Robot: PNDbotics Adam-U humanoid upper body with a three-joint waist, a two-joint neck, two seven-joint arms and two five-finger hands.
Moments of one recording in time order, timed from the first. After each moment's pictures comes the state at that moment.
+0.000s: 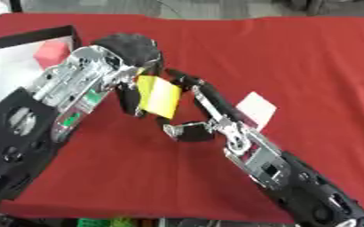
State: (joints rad) left arm -1.06 0.27 -0.63 -1.47 -1.10 0.20 -0.74; right arm -0.51 -0.30 0.51 -1.63 0.36 0.09 -0.13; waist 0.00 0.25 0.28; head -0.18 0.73
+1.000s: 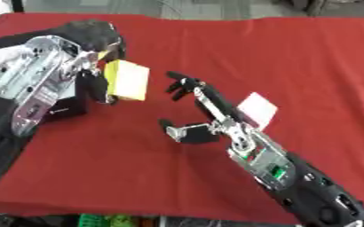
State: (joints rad) left arm -1.02 0.37 -0.54 -1.50 -1.09 0.26 -0.72; right arm -0.50 -0.31 0.51 -1.65 0.34 0.09 -0.11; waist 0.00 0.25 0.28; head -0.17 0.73
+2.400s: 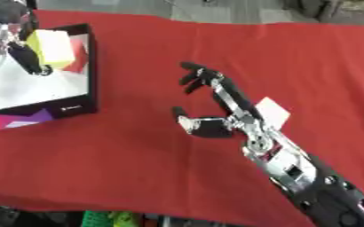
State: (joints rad) left arm -1.01 0.52 -0.30 -1.17 -1.13 0.43 -0.50; right arm -0.52 -0.35 0.50 -1.73 0.26 0.09 -0.16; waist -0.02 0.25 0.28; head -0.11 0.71
